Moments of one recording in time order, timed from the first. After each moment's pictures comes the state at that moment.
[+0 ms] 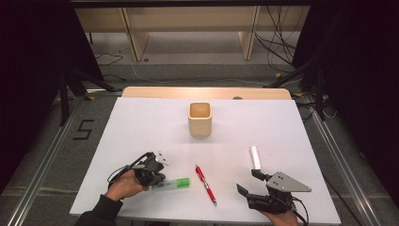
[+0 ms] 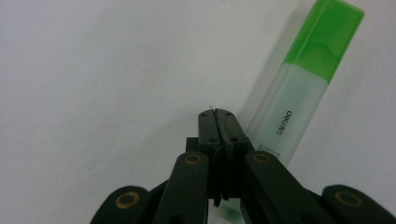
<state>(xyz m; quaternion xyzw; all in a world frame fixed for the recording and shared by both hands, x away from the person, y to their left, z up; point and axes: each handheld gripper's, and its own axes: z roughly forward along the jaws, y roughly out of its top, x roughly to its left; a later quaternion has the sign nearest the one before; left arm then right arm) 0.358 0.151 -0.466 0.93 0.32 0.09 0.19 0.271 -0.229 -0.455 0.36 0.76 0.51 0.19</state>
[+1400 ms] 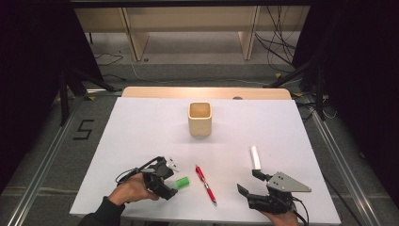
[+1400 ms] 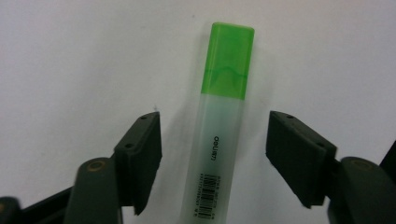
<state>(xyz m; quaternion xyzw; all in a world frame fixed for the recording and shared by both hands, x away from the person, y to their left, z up) 0.343 0.119 -0.457 0.94 0.27 0.06 0.18 0.271 -0.230 -0.456 0.36 0.76 0.51 0.19</state>
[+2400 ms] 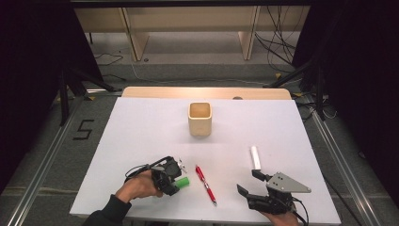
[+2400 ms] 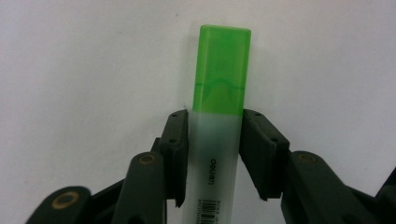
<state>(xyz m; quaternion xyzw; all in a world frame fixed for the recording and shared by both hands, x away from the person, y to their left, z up) 0.352 0.098 -0.462 0.96 0.24 0.04 0.13 0.271 -0.229 -0.456 0.36 0.76 0.51 0.19</state>
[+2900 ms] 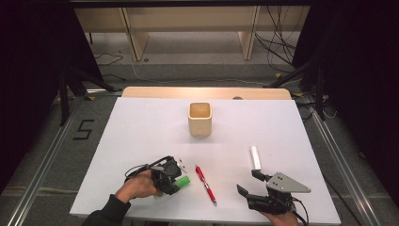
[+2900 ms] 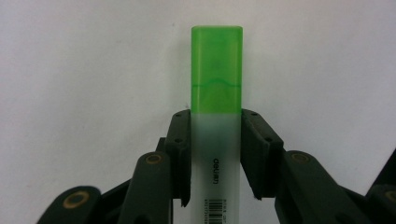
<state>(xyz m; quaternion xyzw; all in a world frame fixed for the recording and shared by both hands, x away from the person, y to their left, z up) 0.353 0.103 -0.456 0.96 0.24 0.04 0.15 0.270 -0.229 -0.456 0.36 0.76 0.51 0.19</state>
